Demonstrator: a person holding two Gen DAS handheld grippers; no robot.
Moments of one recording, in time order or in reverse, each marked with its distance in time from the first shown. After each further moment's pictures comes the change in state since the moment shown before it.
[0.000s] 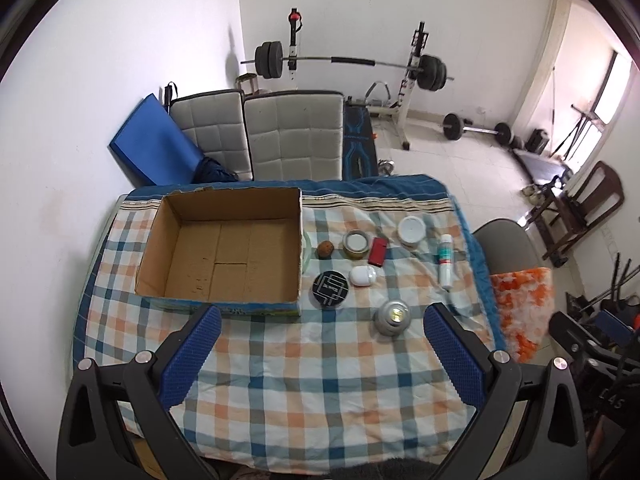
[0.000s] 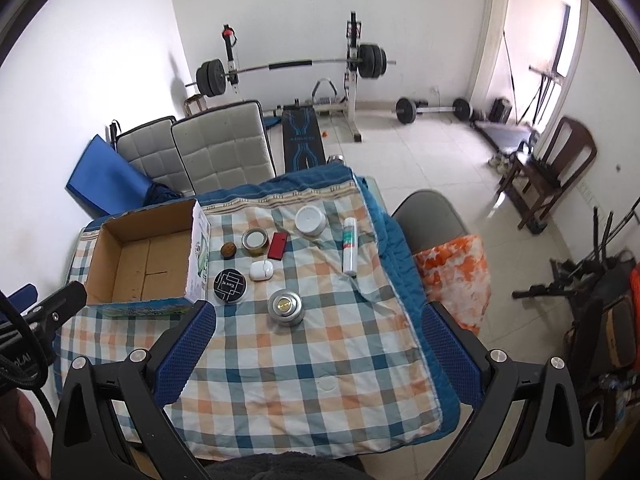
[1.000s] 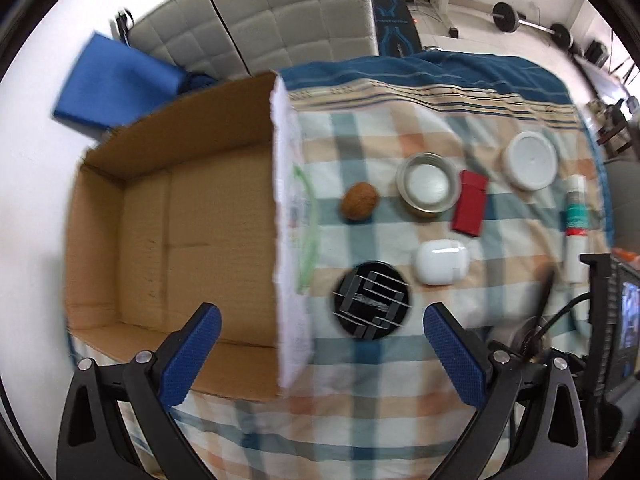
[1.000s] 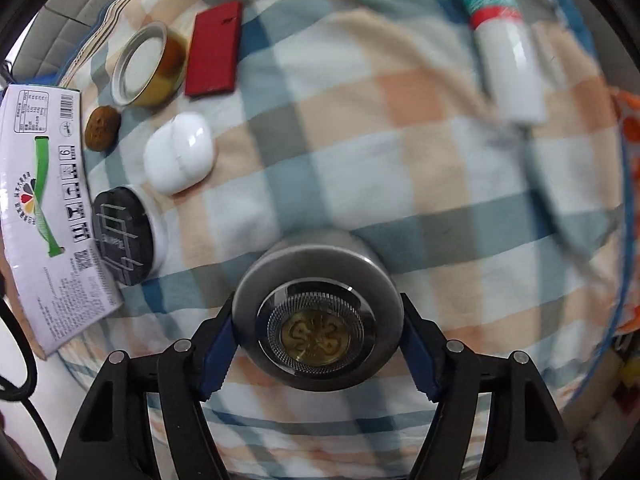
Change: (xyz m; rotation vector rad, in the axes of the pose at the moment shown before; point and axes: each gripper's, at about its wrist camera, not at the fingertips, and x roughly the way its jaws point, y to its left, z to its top) left arm 0.305 -0.014 0.032 0.039 0.427 0.138; right arm 0.445 0.030 -0.067 0.131 0.765 0.076
